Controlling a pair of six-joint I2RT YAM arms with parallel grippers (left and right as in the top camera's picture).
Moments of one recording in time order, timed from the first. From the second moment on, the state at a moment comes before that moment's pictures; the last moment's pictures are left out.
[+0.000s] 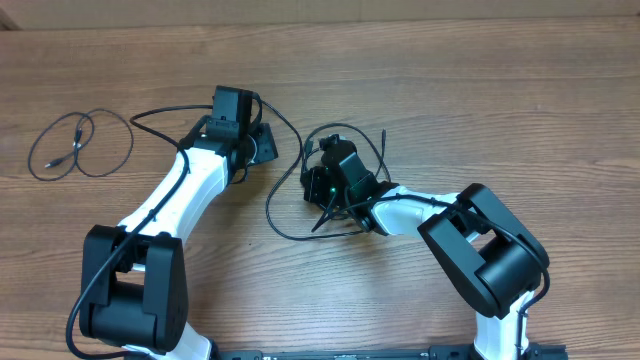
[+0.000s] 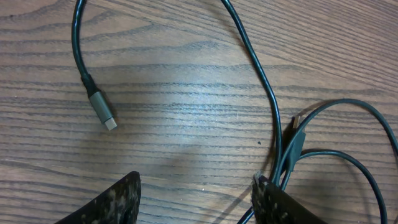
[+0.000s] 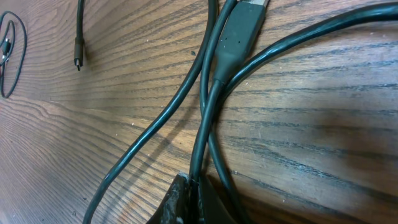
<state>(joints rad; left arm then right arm) -0.20 1.75 1.15 -0.43 0.02 -0.47 0.66 2.03 0.98 0.28 -0.16 0.72</state>
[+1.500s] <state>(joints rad) -0.20 1.75 1.15 -0.43 0.04 -0.47 0.64 1.82 0.96 0.12 -0.64 0.65</state>
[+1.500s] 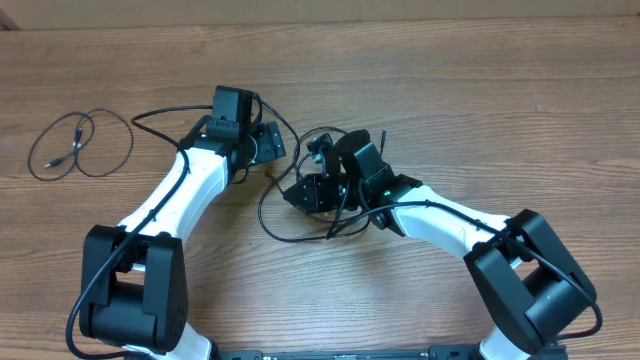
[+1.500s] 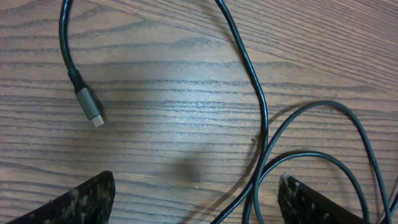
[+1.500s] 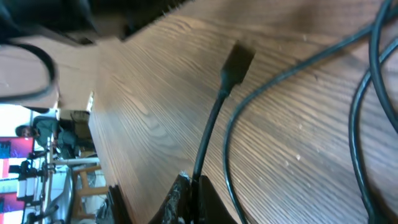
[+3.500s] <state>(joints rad) -0.30 1.75 1.15 -0.41 0.10 -0.47 0.58 1.72 0.96 -0.19 -0.13 0.60</state>
